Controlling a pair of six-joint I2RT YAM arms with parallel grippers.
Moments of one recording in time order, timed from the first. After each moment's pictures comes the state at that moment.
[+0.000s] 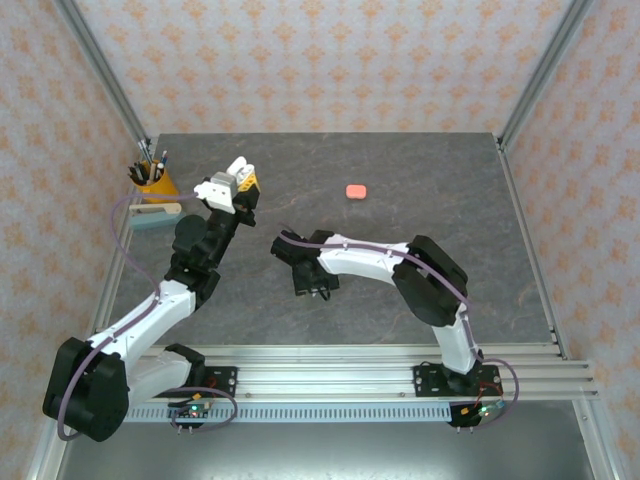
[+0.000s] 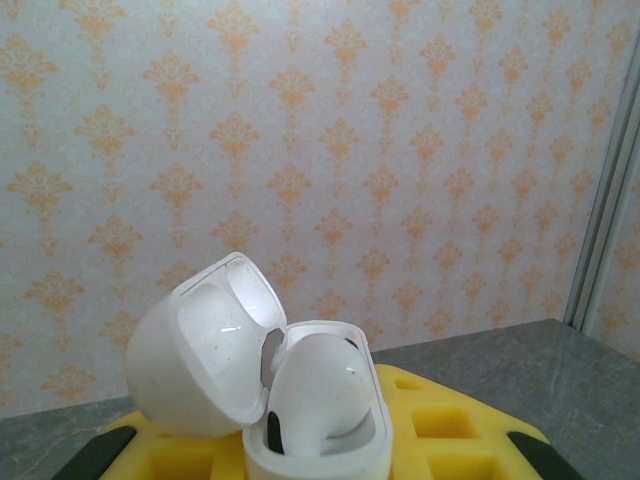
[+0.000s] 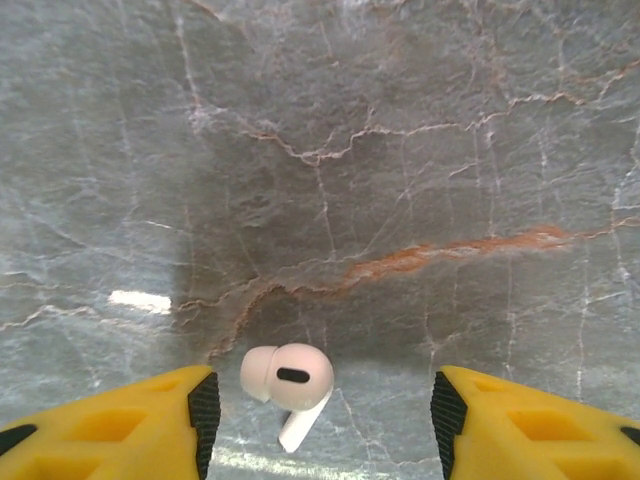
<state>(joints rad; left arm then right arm) -0.31 1.08 0.56 0.69 -0.03 -0.05 1.00 2.03 1.47 -0.88 0.12 0.79</state>
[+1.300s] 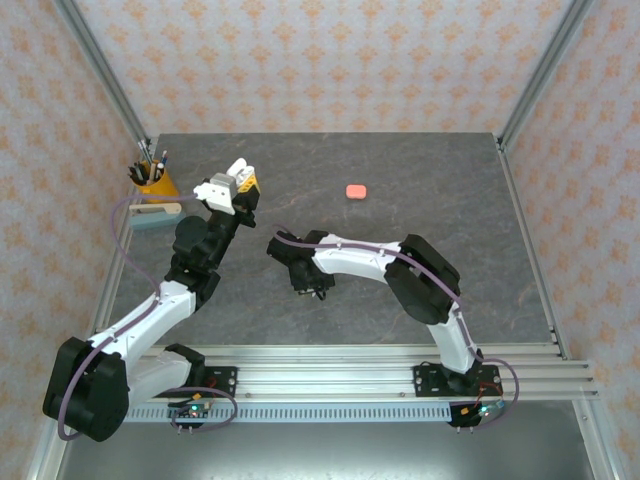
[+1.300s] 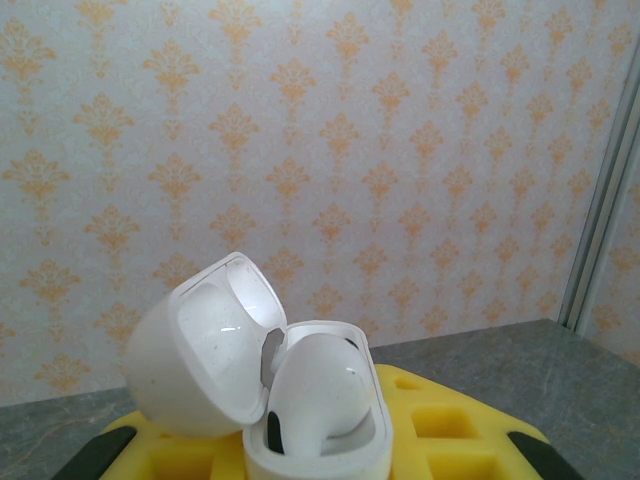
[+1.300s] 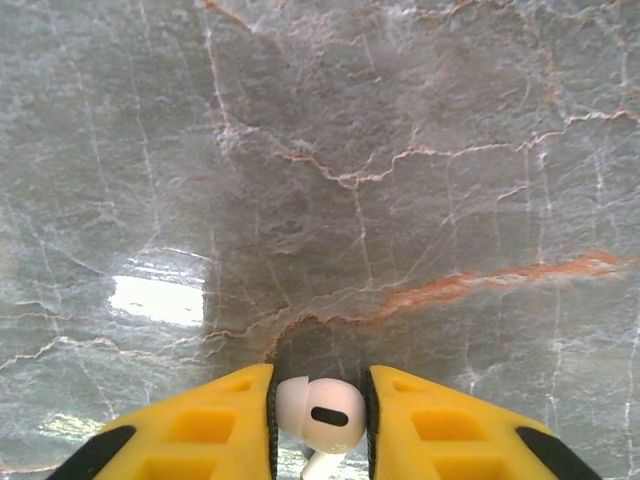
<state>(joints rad) -0.31 1.08 0.55 0.69 -0.03 -0.07 1.00 2.07 1.50 -0.89 0.12 0.80</state>
